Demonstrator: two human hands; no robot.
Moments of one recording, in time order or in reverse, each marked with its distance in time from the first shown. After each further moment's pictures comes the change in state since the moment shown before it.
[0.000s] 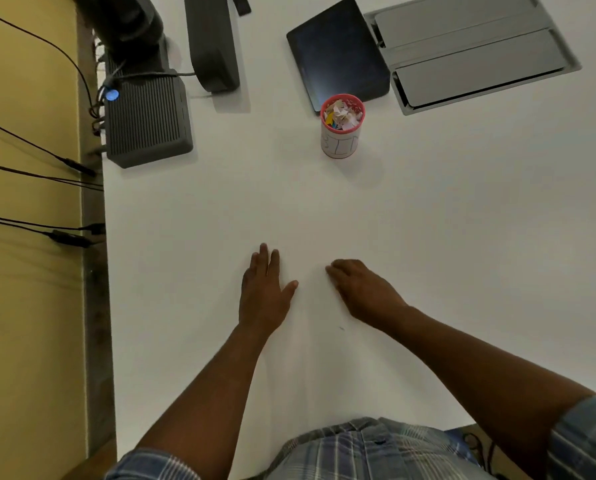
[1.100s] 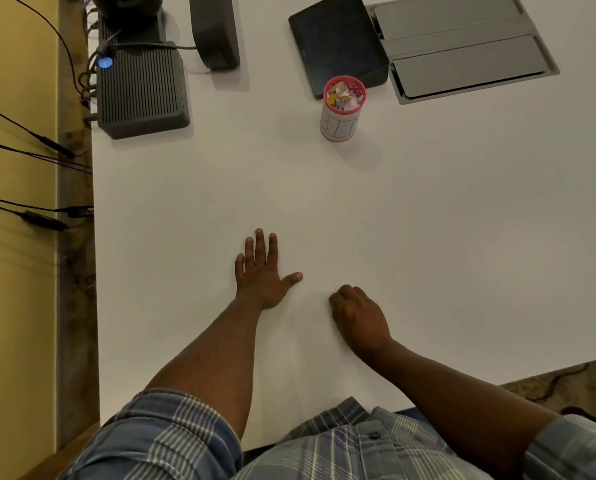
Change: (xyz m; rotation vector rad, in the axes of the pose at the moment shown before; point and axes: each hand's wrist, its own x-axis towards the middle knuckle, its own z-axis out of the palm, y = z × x) left_hand -0.002 -0.010 0.012 0.115 -0.260 -0.051; right_hand -0.058 -0.046 0.056 -0.081 0.202 0.131
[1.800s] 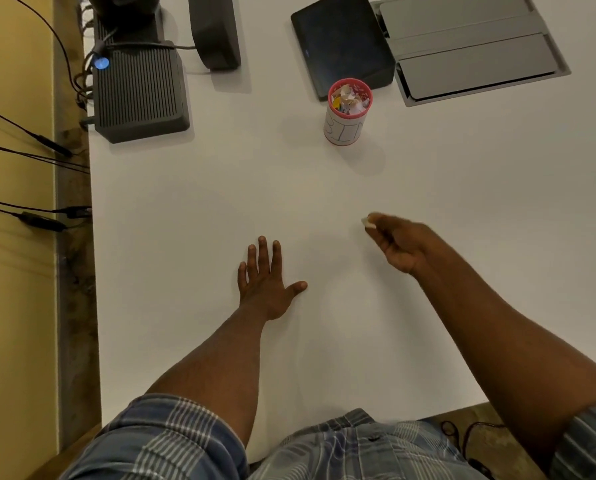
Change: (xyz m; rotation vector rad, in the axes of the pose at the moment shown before) left_hand -0.001 0.002 -0.006 -0.008 -0.046 -0.016; right_hand 0.115 0.051 -0.109 1.883 0.164 1.017
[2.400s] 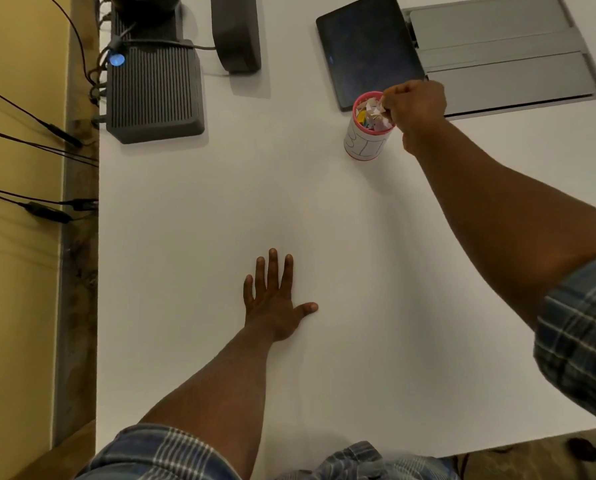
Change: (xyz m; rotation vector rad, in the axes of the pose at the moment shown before) left_hand 0.006 -0.003 -0.001 -0.010 0.004 0.008; right_hand 0.085 -0.133 0.143 -0.904 0.178 -0.654
